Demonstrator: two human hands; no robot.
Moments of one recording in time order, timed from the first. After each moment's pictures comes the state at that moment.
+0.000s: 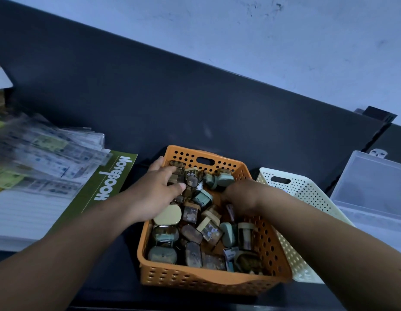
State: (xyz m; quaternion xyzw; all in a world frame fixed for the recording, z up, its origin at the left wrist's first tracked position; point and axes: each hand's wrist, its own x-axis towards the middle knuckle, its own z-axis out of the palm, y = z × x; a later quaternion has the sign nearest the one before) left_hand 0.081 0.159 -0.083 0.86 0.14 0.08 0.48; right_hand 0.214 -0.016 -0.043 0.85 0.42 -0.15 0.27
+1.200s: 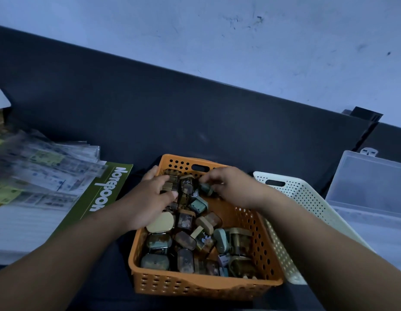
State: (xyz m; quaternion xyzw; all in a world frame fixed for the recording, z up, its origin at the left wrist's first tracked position) left_hand 0.079 0.157 -0.079 0.86 0.14 0.07 0.48; right_hand 0.200 -0.019 -0.016 0.89 0.43 -0.09 -0.14
